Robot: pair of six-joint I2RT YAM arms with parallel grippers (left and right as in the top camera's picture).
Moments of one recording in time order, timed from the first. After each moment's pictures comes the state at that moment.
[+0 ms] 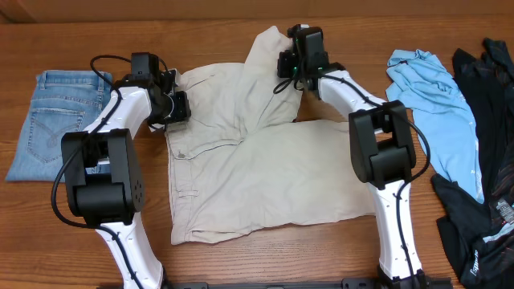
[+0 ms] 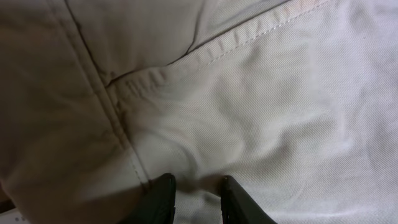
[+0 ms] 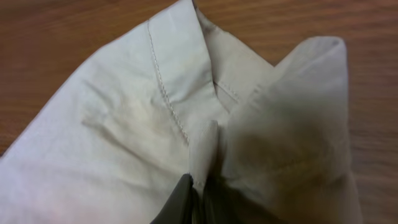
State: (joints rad) left arm 0.04 2.12 1.46 -0.60 0.27 -0.10; right arm 0.28 2.51 1.91 -0.17 -0.13 0.29
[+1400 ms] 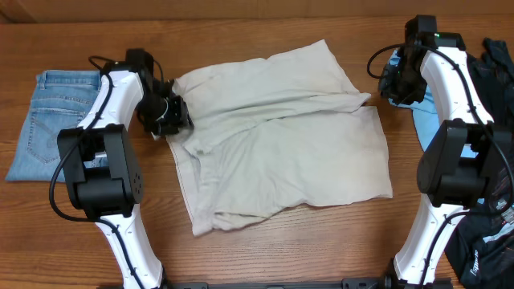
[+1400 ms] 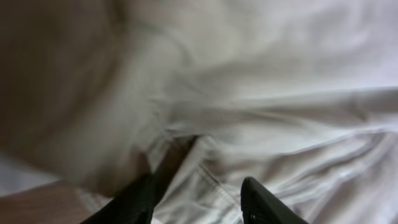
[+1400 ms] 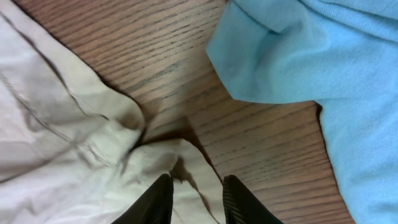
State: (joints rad) left arm 0.07 2.18 1.66 -1.13 0.38 -0.07; right arm -0.10 2.21 1.92 -1.15 -0.02 0.23
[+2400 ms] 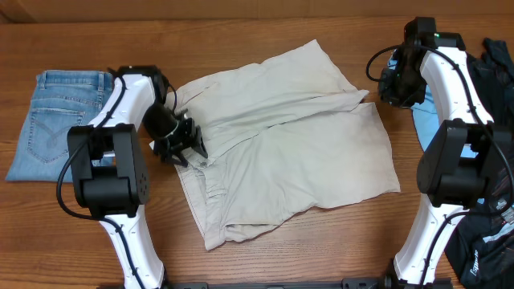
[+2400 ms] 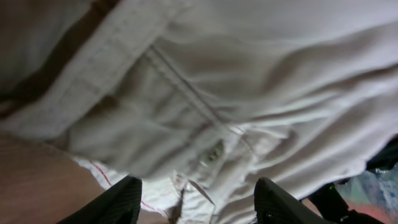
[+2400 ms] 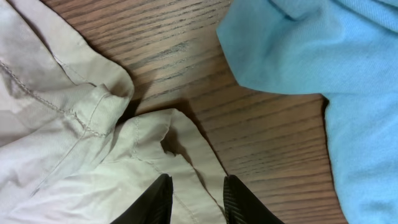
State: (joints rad) left arm 0.02 2.18 1.59 -1.38 0.43 -0.12; right arm -0.10 2.21 1.92 -1.19 -0.04 0.15
